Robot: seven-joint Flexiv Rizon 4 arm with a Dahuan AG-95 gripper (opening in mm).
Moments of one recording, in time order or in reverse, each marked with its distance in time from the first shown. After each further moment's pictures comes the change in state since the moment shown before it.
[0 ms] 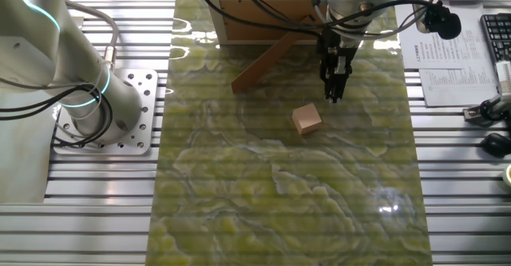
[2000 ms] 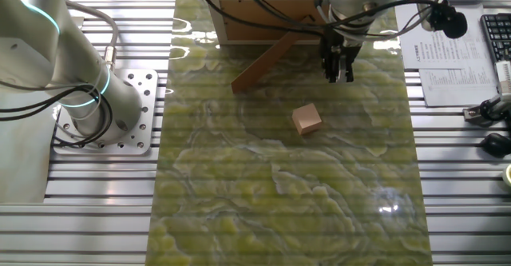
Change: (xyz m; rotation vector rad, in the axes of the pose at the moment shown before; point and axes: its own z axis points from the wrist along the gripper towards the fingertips) arm -0.006 0.003 -0.006 -0.025 -0.011 -0.026
